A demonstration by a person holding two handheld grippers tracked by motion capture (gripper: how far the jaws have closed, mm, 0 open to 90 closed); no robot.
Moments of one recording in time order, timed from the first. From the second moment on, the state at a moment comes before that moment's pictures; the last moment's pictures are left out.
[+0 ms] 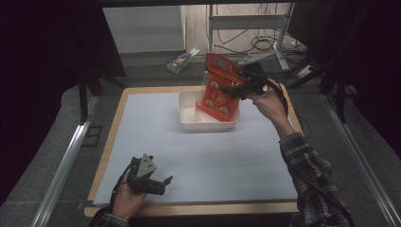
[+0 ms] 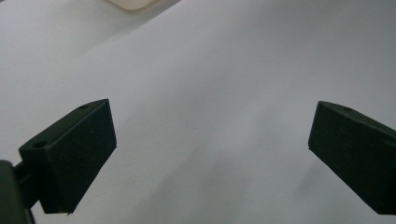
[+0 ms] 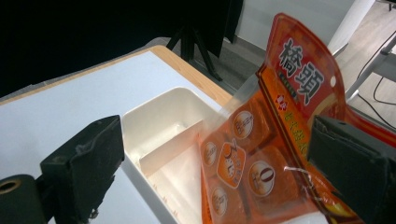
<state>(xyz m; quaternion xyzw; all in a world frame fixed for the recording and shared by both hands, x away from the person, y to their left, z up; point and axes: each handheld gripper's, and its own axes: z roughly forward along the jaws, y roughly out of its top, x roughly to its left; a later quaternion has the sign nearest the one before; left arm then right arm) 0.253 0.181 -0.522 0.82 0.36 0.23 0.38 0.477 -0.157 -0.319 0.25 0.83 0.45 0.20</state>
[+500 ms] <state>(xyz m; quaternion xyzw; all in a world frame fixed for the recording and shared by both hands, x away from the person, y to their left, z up) 0.253 0.181 -0.522 0.83 0.35 0.23 0.38 0.452 -0.166 -0.328 0.25 0.84 0.45 0.20</state>
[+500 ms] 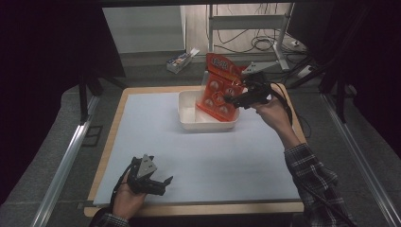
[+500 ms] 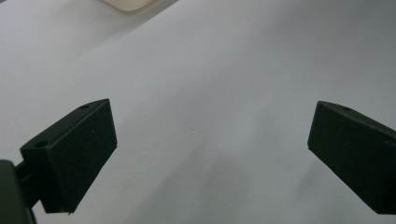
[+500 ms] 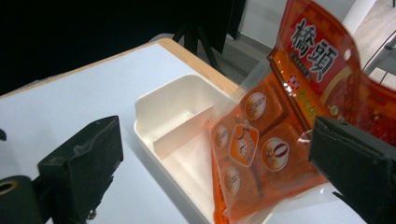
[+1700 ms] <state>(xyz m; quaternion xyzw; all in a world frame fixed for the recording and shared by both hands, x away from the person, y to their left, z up) 0.254 0.179 -0.523 0.83 0.35 0.23 0.37 0.403 -0.169 -0.378 0.24 0.84 0.45 0.18</state>
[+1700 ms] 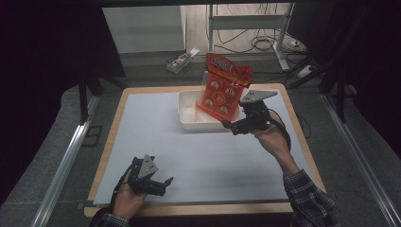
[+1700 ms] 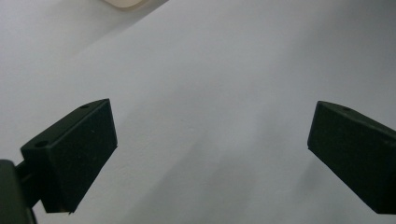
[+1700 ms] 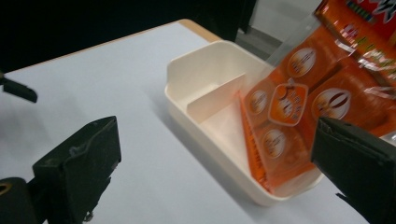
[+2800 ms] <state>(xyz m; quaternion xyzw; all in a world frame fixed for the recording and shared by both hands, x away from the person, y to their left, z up) 0.253 0.177 -0.523 0.84 0.34 0.23 0.36 0.364 -0.215 -0.438 0.26 0.85 0.42 0.19</state>
